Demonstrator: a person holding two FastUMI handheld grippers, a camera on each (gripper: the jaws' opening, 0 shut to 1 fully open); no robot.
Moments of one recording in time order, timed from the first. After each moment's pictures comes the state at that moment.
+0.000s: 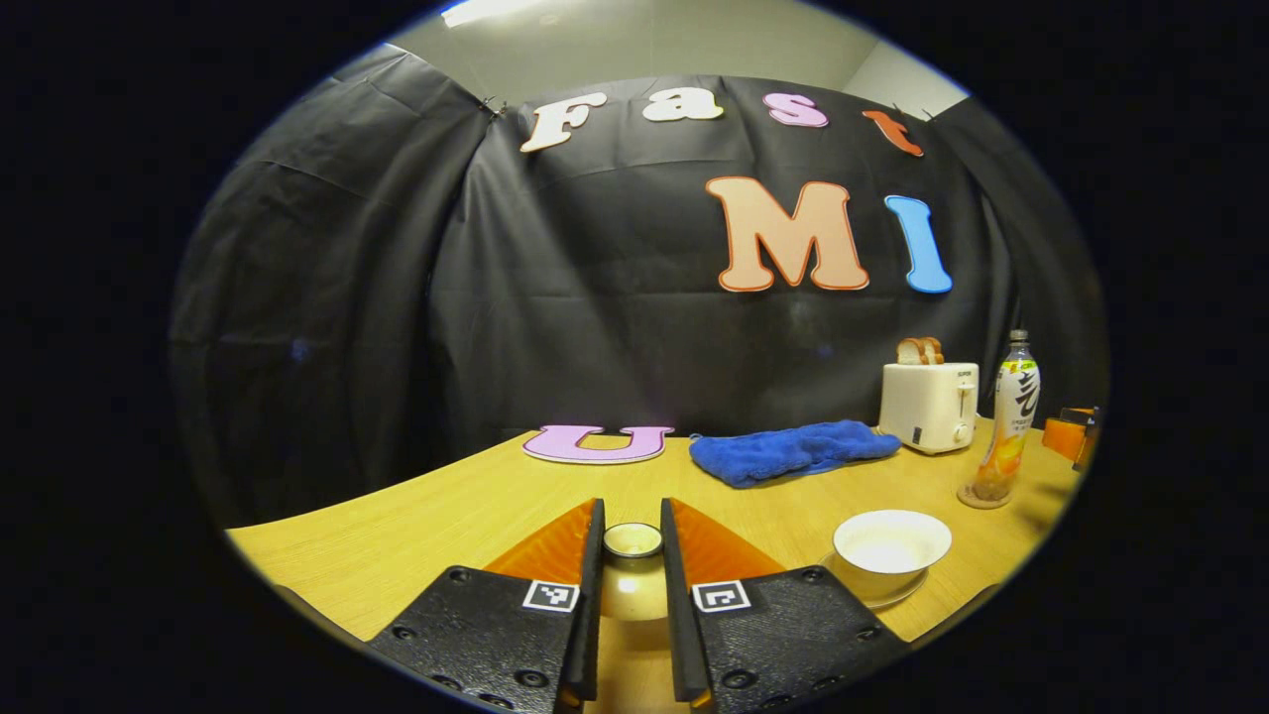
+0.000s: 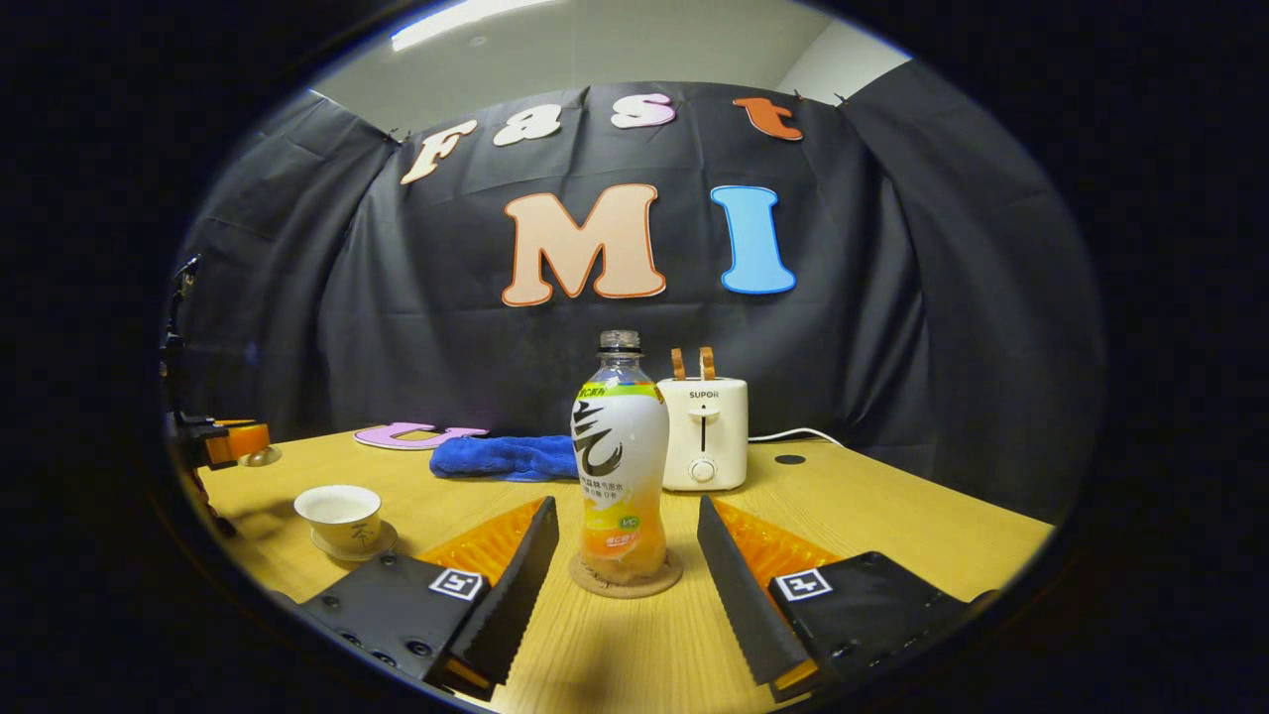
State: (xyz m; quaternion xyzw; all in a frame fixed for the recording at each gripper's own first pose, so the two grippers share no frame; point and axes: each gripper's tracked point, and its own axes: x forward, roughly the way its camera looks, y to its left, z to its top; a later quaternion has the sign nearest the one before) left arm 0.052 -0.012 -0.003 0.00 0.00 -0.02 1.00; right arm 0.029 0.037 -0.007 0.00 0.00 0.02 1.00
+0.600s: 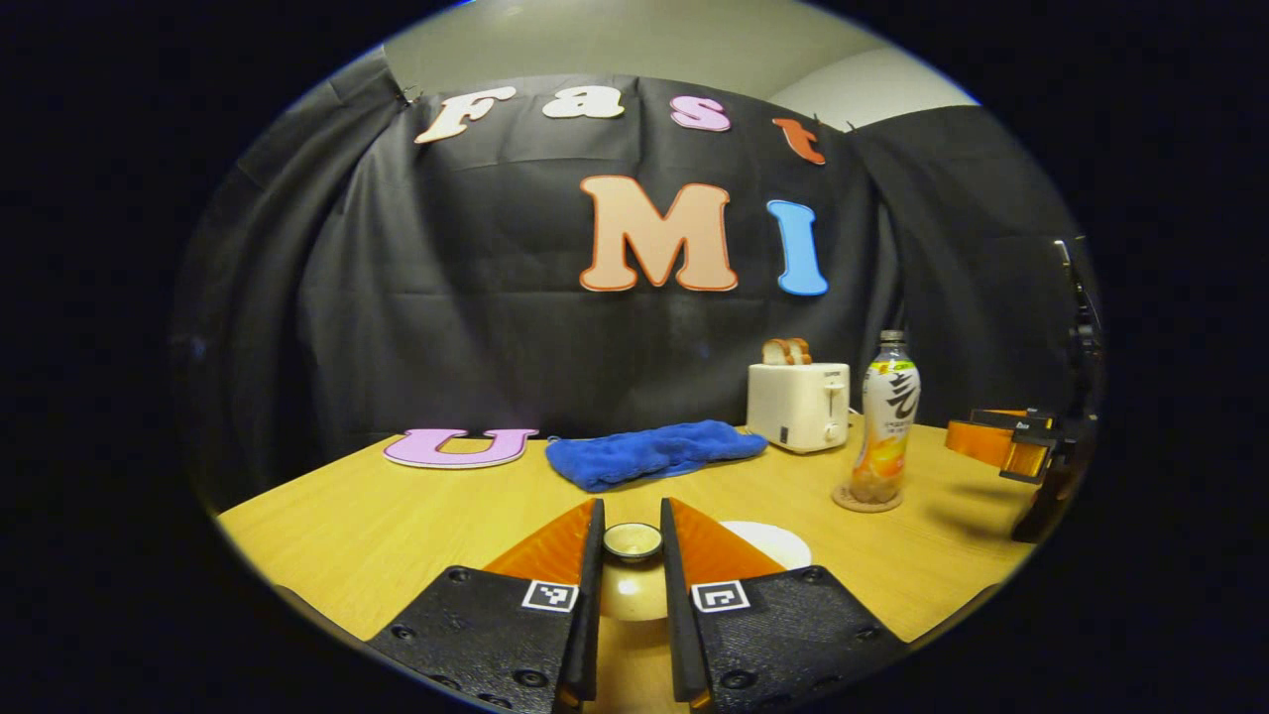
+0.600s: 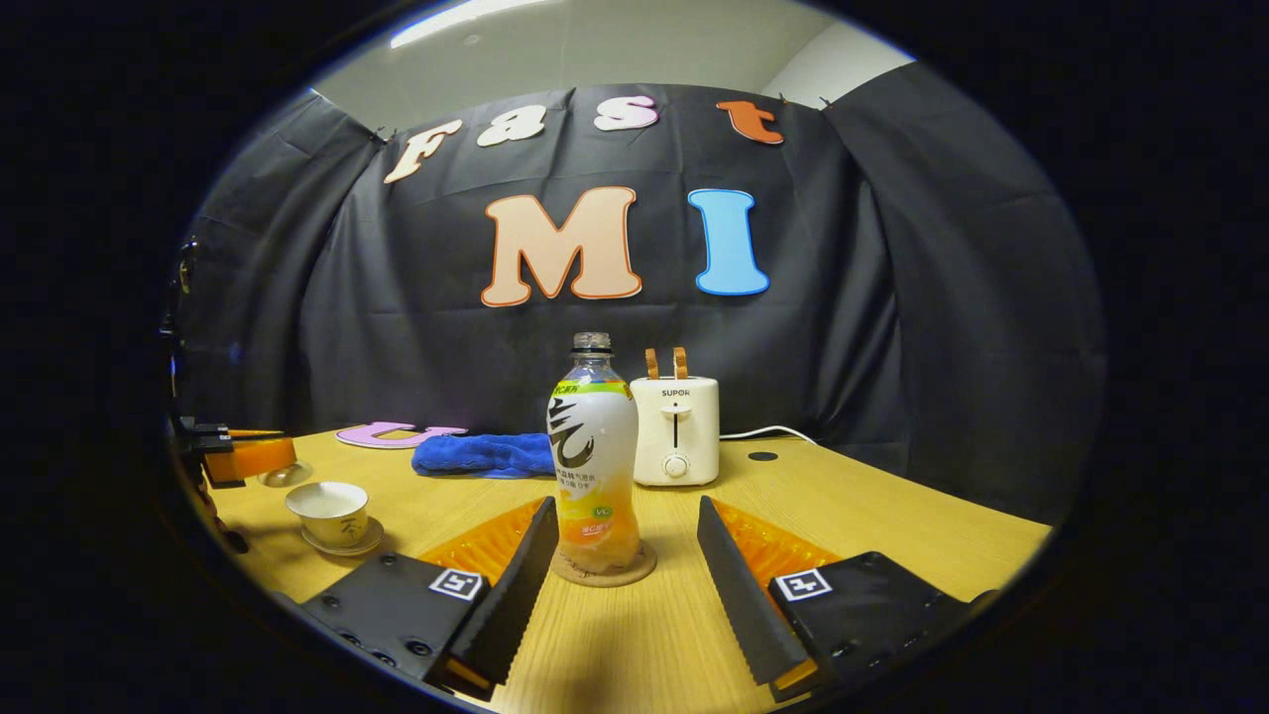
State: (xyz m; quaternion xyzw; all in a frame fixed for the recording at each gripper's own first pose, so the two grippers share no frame) left arm 0.043 -0.123 -0.002 -0.01 0.00 -0.21 0.98; right arm 0.014 0.025 -0.004 0.00 0.00 0.00 1.00
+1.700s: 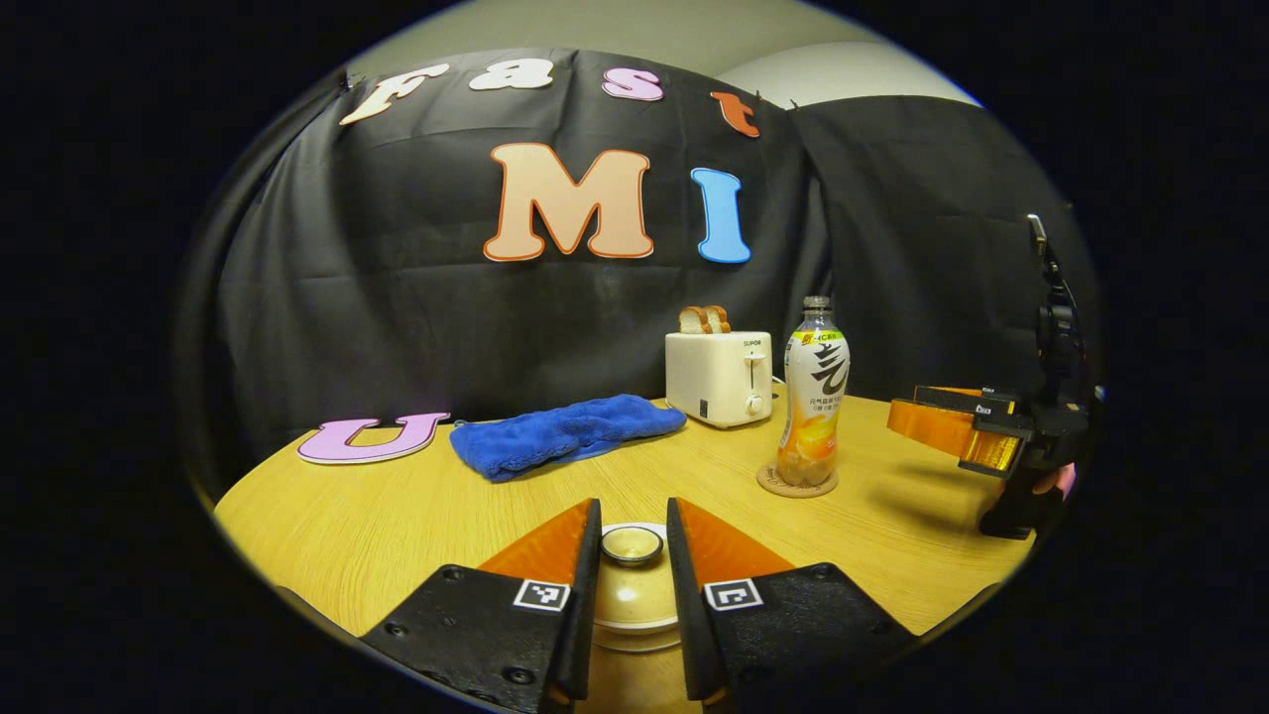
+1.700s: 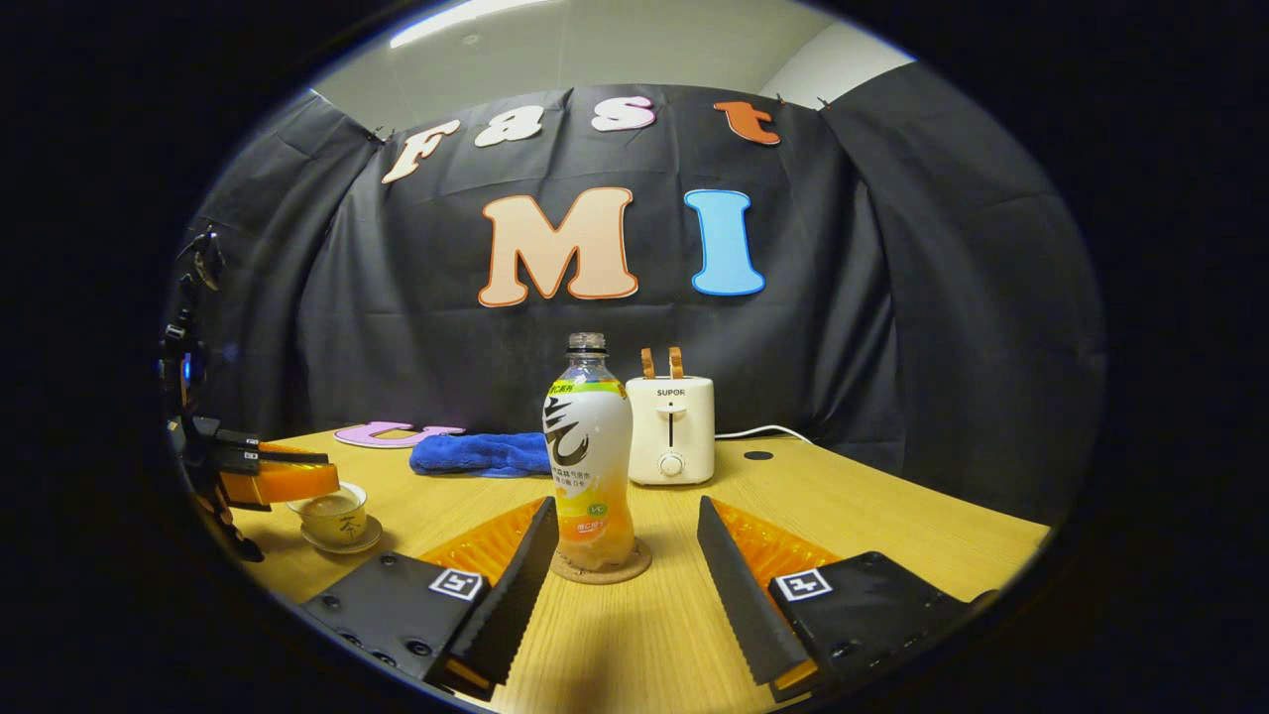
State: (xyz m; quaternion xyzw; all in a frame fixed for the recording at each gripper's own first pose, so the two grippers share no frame) left arm 0.040 -0.172 -0.014 0.02 0.04 -0.30 0.95; right arm 0.011 0.020 -0.004 0.00 0.00 -0.01 1.00
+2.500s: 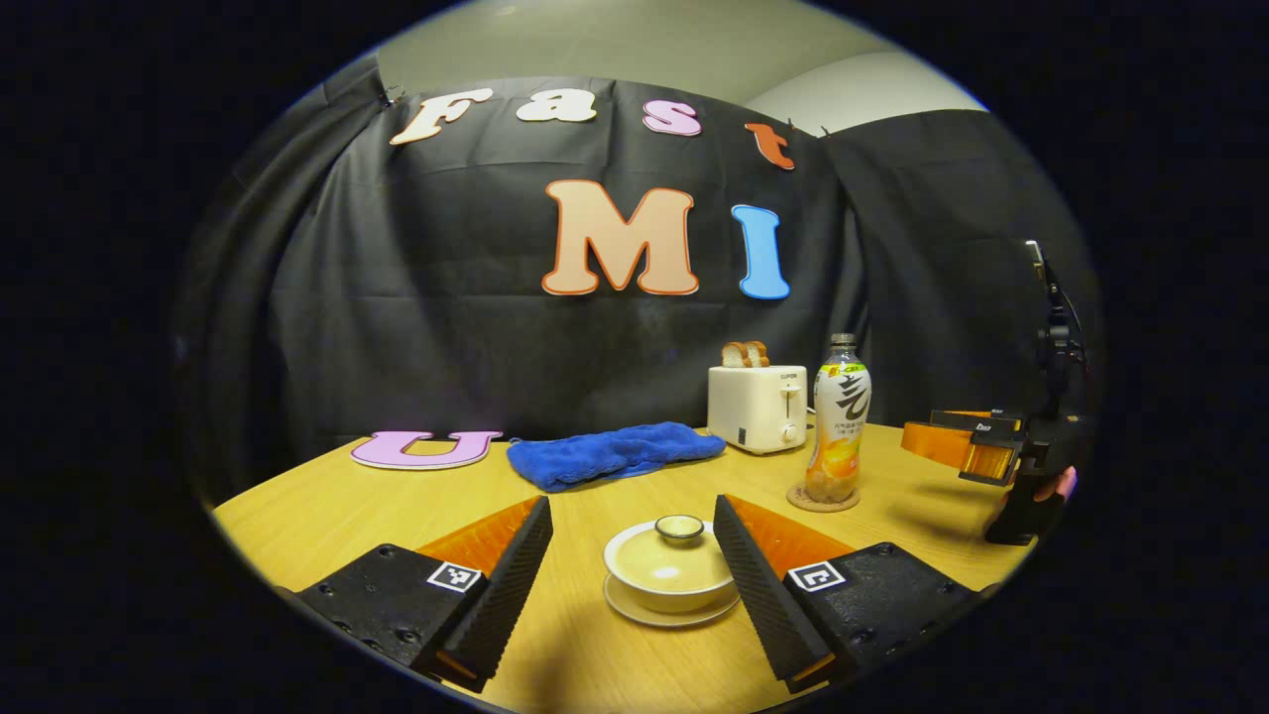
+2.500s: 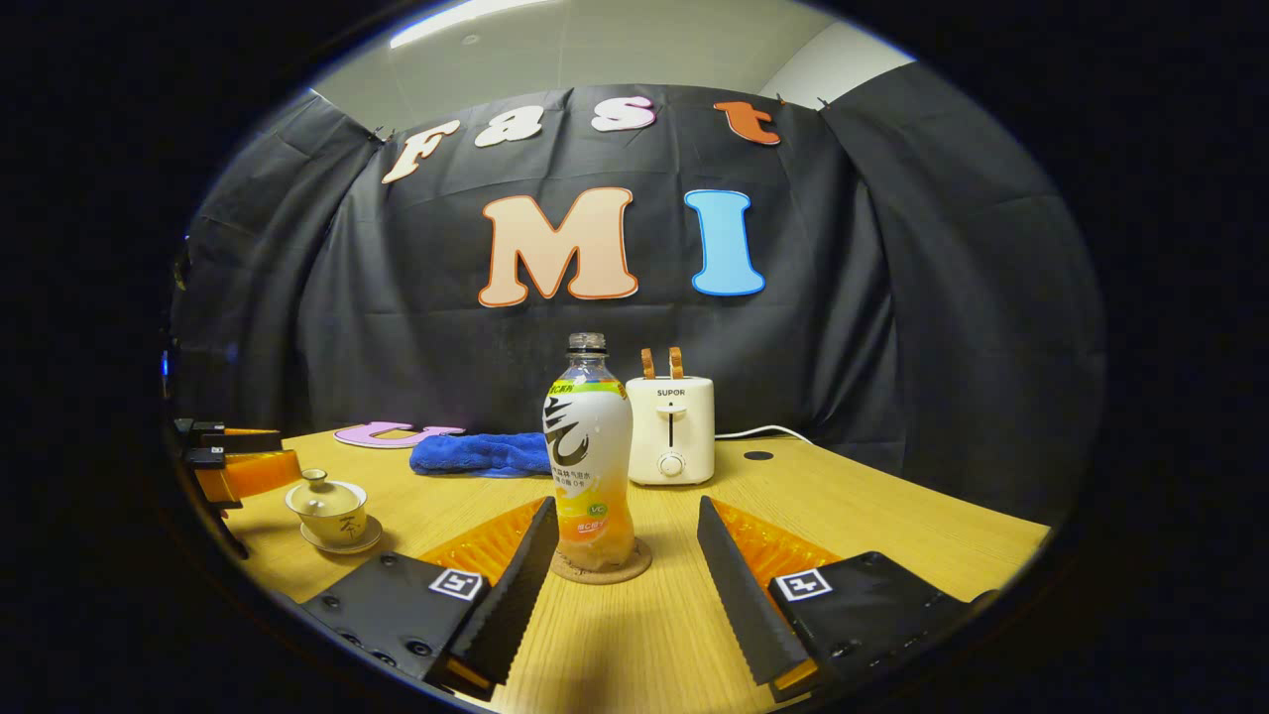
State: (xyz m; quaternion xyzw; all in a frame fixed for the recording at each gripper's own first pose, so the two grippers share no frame) left arm 0.020 -0.112 0.003 0.00 -0.01 -0.21 0.98; right arm 0.011 0.020 -0.004 0.00 0.00 -0.01 1.00
